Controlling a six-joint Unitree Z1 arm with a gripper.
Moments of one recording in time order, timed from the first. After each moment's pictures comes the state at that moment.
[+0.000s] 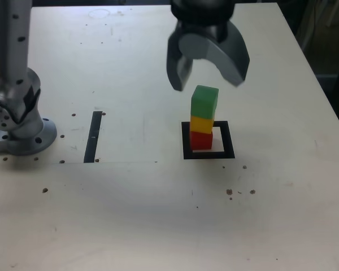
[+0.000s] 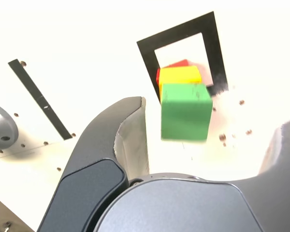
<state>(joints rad) -0.10 1.89 -1.77 1.49 0.09 0.18</state>
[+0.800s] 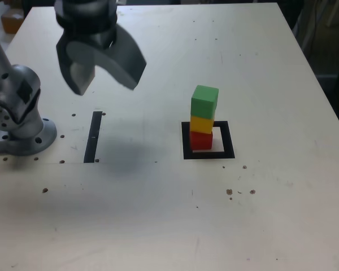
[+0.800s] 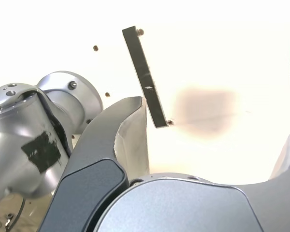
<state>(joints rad) -0.10 1.45 -1.09 1.34 0.10 0.10</state>
